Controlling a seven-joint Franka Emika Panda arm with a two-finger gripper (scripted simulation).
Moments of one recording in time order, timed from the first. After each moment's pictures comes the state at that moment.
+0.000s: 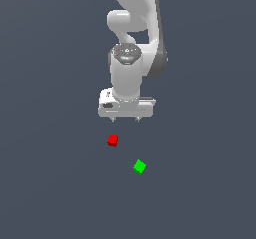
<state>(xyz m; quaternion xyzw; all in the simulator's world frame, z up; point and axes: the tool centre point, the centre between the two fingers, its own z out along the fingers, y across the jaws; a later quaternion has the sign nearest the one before) -0.003 -0.009 0.167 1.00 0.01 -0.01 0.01</state>
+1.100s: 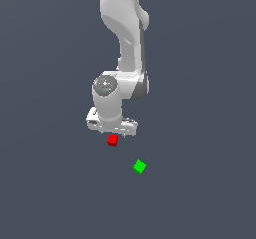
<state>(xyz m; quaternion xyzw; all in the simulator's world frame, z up) 0.018 -0.065 0.084 1.00 -0.08 0.00 0.00</state>
